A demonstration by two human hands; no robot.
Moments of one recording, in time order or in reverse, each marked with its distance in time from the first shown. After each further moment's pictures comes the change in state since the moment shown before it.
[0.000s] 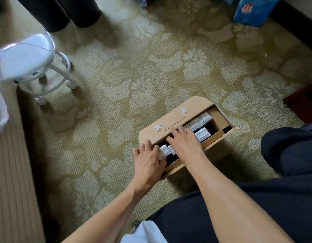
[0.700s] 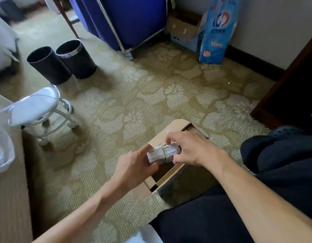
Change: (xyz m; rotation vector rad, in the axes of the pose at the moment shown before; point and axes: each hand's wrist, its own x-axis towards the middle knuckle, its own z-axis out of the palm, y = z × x) left_hand -0.016 0.013 -0.141 -0.183 0.082 0.336; right_hand -0.109 0.062 -0.103 0.643 0.150 0.018
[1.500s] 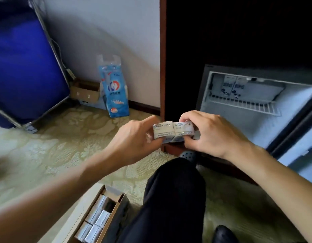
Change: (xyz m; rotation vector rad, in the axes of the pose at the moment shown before) left_hand 0.170 0.315 -0.067 -0.220 0.067 0.817; right_hand -0.241 0.150 -0.172 -0.239 0.785 0.342
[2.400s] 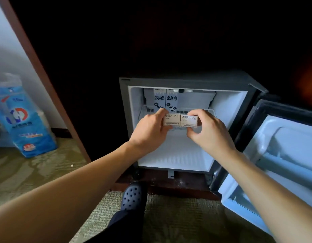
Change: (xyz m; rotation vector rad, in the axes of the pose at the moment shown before) left_hand 0.277 0.080 0.231 -0.118 0.029 0.232; right_hand -0.018 0.286 0.013 -0.126 0.402 0.495
